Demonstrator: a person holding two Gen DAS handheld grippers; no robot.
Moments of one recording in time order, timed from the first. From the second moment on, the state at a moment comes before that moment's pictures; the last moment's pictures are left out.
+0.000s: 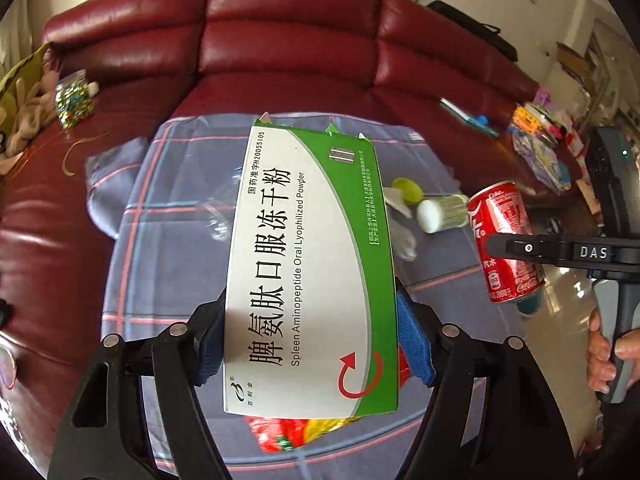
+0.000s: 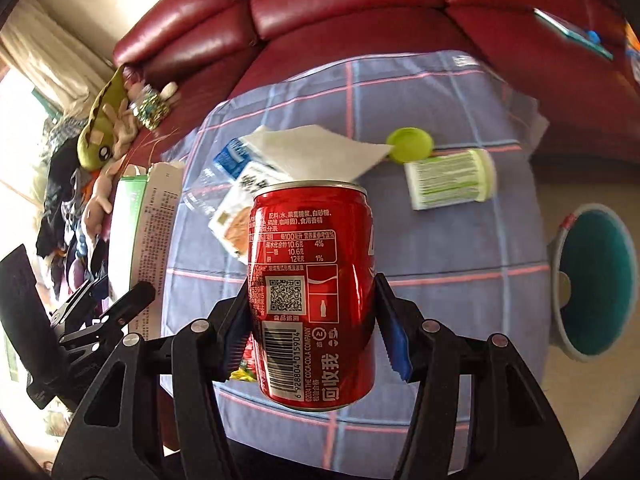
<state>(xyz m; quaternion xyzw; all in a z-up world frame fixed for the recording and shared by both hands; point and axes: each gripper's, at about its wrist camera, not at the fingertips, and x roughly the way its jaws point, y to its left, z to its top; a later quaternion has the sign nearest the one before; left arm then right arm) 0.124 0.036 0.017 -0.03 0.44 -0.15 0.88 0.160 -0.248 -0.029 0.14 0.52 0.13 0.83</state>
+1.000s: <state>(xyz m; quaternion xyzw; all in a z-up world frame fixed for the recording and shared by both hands) 0.142 -0.391 -0.078 0.18 0.53 -0.38 0.74 0.035 -0.602 -0.102 0.36 0.45 -0.09 0.81</state>
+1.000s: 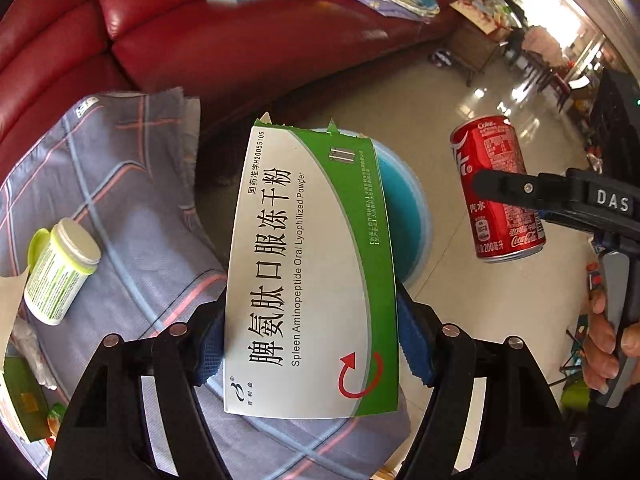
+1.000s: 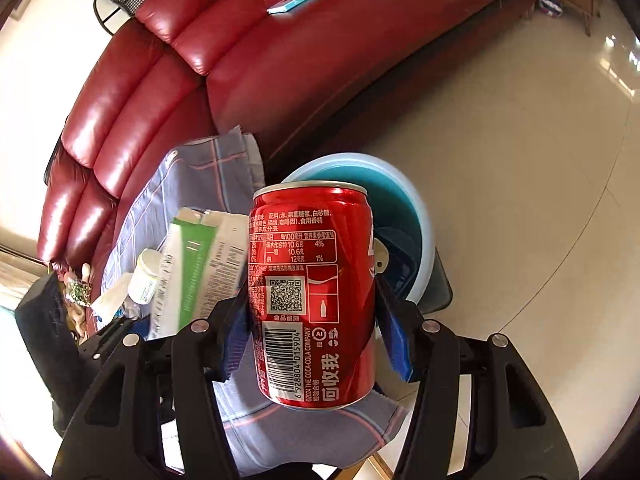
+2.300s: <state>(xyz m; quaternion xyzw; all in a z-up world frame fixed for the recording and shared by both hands) 0.169 -0.341 -0.077 0.11 0.54 -0.34 0.76 0.091 -0.569 -0.128 0.31 0.52 -0.13 0.78</state>
